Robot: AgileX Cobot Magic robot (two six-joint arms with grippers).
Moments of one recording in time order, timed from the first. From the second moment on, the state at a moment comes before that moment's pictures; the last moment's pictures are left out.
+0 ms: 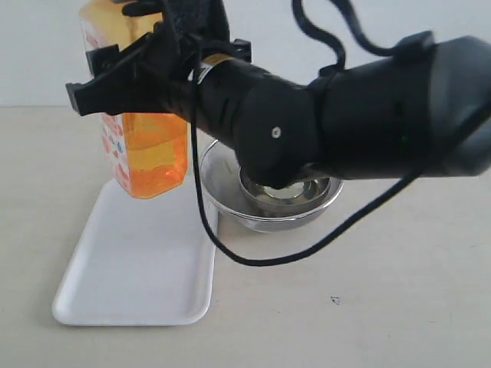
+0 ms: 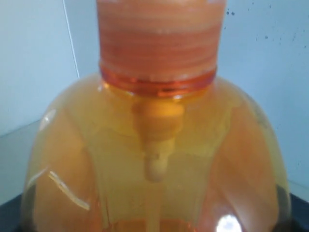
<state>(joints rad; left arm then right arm) 0.03 0.00 0.00 0.18 0.35 -0.21 0.95 1.75 -1.16 0.49 -0.47 -0.36</state>
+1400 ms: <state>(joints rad) 0.03 0.00 0.00 0.18 0.35 -0.21 1.10 2.12 -1.28 0.91 -0.80 -0.59</state>
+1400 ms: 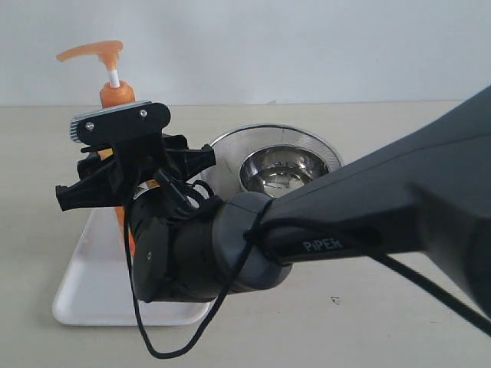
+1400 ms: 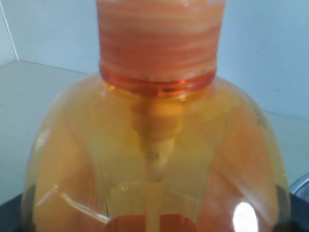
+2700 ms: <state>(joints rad) 0.03 0.00 0.00 0.18 0.35 -0.21 1.11 2.12 -1.29 0.95 -0.78 -0.64</state>
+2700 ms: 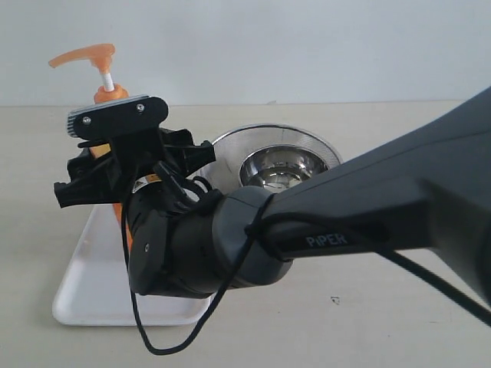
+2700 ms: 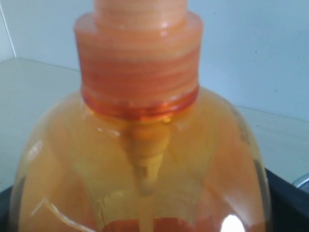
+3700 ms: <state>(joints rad) 0.03 0.00 0.00 0.18 0.35 -0.21 1.11 2.00 -1.29 1.10 -0.72 -0.78</state>
